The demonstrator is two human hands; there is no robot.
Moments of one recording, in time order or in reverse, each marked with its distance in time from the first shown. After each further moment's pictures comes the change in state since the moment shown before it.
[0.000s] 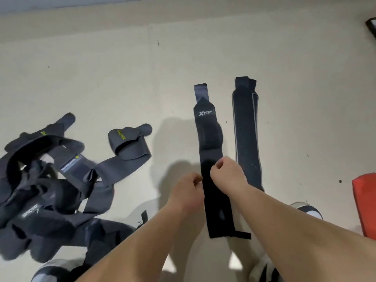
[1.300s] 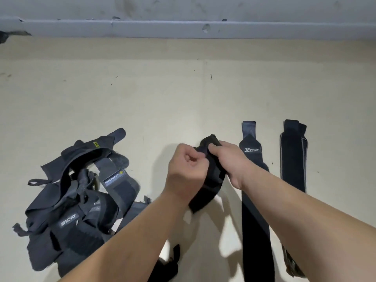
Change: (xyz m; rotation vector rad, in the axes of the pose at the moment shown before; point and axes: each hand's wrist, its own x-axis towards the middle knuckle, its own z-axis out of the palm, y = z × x) left_hand 0.028 0.000 -0.156 -0.627 0.456 0.242; right_hand 0.026 -0.187 0.016 0.637 -0.364 -0.131
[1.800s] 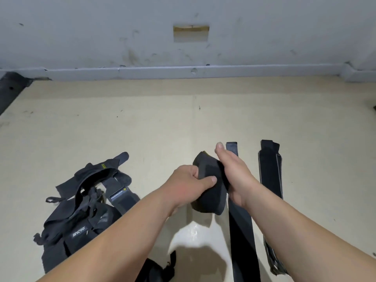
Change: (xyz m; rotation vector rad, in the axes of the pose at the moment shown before) left_hand -0.058 0.096 -0.017 0.186 -0.396 -0.194; right_hand -0.118 -0.032 -0.026 0.210 0.027 -0.158
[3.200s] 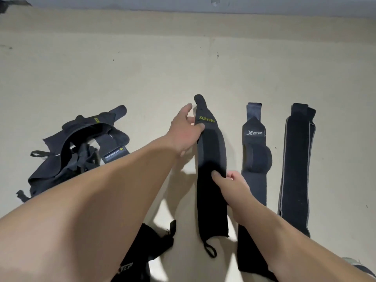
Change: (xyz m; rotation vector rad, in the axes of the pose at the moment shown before) left_hand 0.141 -0.071 -0.022 -0.081 0.251 -0.074; right_hand 0.041 0.146 -0.013 -0.306 0.092 0.344
